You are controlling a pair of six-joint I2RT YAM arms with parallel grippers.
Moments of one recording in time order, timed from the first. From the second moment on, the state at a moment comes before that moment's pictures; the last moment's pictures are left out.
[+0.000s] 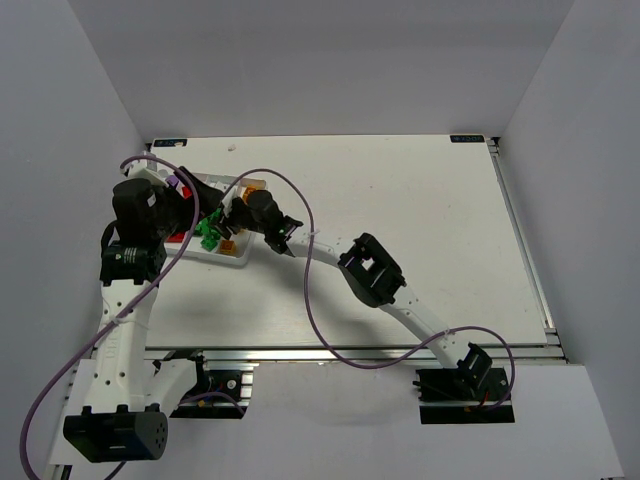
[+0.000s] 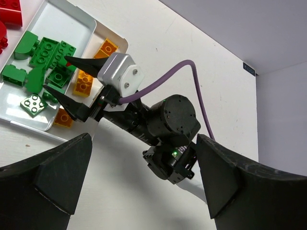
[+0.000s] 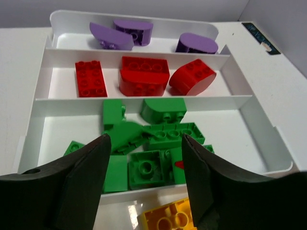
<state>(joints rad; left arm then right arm) 0.04 0.95 1.10 -0.54 0.20 -0.58 0.96 2.74 2.27 0.41 -0.30 -0.23</state>
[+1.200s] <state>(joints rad) -0.04 0.98 0.84 -0.19 0.36 -0.69 0.31 1.61 1.58 -0.48 -0.24 -0.16</state>
